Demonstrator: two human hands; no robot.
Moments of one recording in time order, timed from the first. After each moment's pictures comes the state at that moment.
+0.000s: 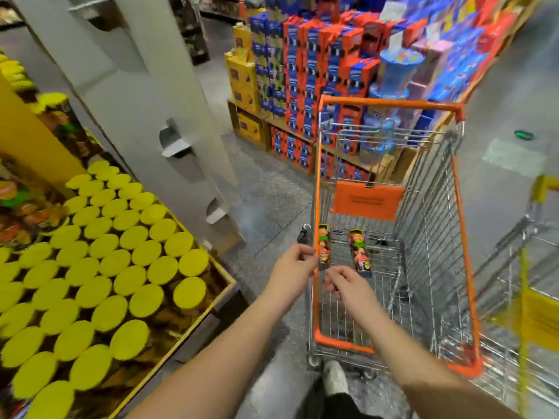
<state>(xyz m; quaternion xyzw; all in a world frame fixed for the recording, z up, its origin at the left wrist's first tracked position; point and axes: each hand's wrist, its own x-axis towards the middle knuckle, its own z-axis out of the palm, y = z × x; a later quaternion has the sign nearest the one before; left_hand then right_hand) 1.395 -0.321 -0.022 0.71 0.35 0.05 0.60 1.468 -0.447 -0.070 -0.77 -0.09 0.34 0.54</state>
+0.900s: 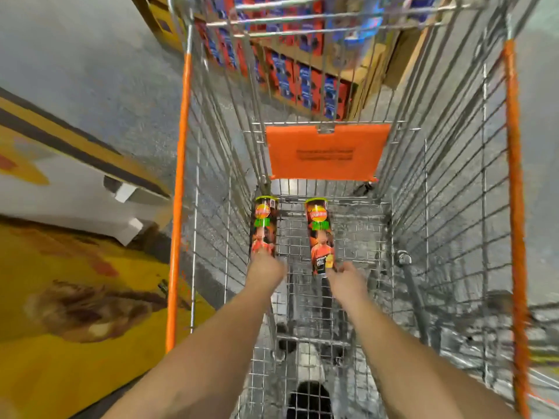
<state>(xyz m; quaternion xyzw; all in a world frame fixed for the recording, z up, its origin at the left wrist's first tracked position) 1.698 -0.319 -0.342 0.73 0.53 -0.22 0.37 1.753 -0.482 -0.379 -0.85 0.11 0.41 0.32</state>
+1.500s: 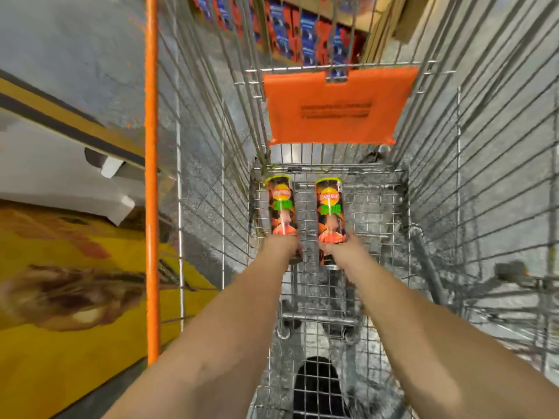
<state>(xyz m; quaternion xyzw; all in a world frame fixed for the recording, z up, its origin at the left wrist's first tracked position) 1.714 -0.320 -0.432 0.53 0.61 -0.31 0.50 1.763 -0.463 -0.439 -0.77 0.19 0.45 0.40</state>
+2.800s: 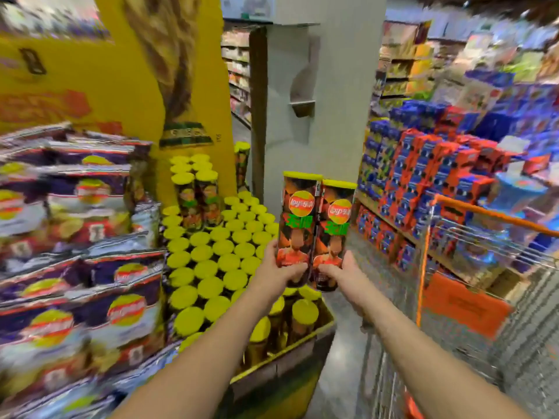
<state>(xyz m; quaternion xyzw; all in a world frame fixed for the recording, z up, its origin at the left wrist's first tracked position) 1.166 -0.175 0.063 0.60 0.35 0.32 0.65 1.322 -0.260 0.065 -0.70 -0.37 0.35 0.51</state>
